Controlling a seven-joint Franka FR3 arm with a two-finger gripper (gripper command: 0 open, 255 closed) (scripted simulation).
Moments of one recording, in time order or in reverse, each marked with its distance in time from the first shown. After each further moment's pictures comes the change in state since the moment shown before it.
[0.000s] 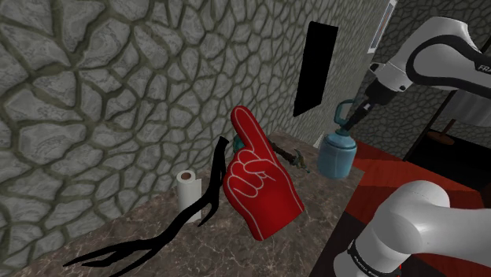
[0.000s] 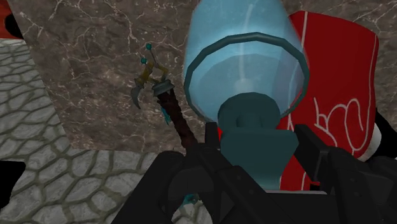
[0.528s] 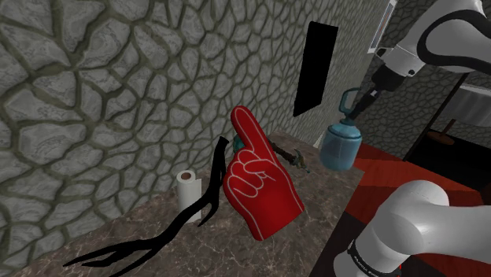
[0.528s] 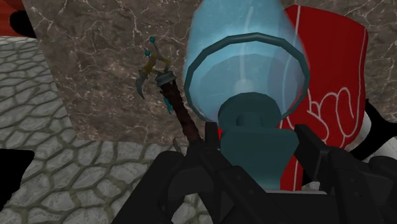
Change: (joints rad) arm 0.019 0.044 0.021 0.127 0.022 -0.082 0.006
